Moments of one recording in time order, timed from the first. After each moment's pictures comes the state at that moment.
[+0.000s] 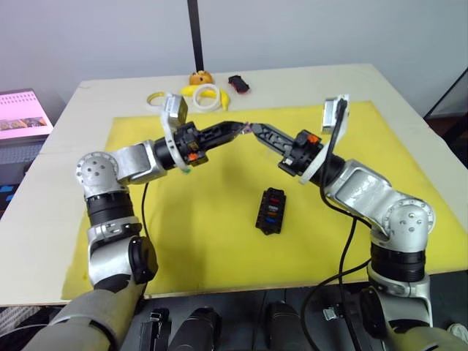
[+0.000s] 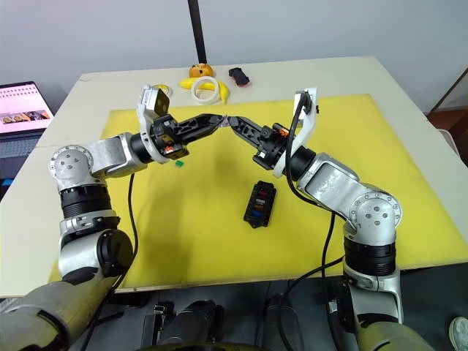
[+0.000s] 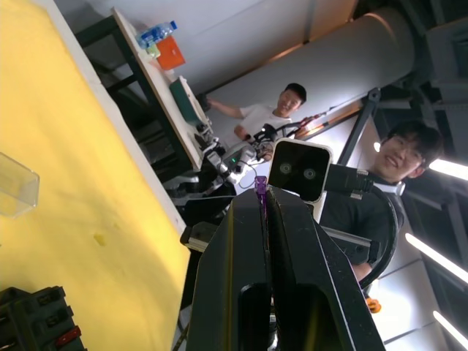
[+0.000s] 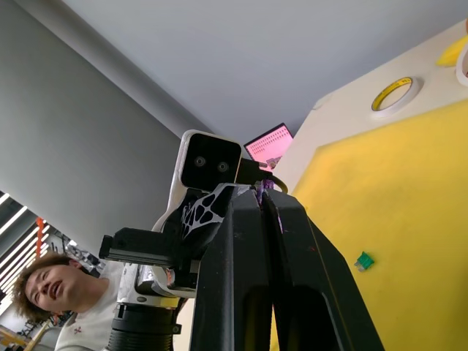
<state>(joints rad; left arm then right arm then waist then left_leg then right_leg) -0.93 0.22 0.52 0.33 -1.36 1.51 -0.30 -0.57 -0.38 -0.14 -0.35 1.64 0.86 -0.19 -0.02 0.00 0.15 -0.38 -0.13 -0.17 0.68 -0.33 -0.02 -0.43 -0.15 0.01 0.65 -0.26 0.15</state>
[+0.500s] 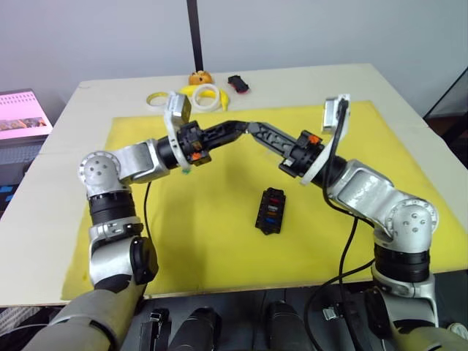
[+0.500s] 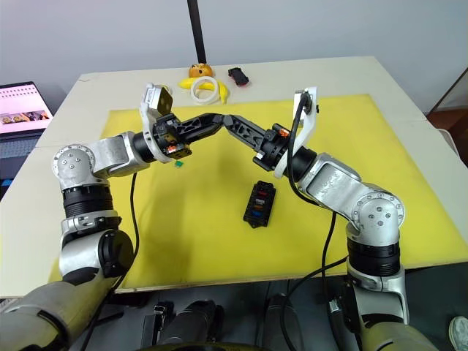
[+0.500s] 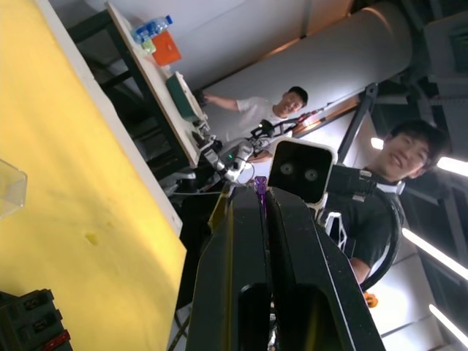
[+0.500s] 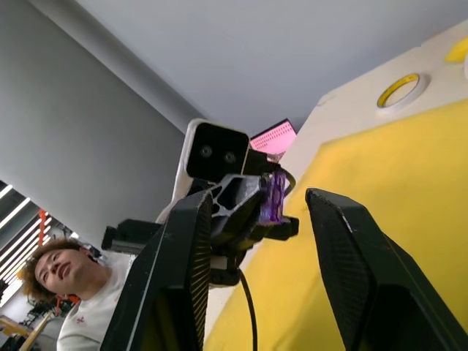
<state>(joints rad) -0.93 0.24 0.48 0.33 -1.41 1.50 -0.28 -0.57 -0.41 -0.10 -0.36 1.66 0.85 -0.19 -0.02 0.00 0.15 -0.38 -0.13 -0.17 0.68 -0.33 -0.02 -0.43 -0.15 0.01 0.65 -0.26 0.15</state>
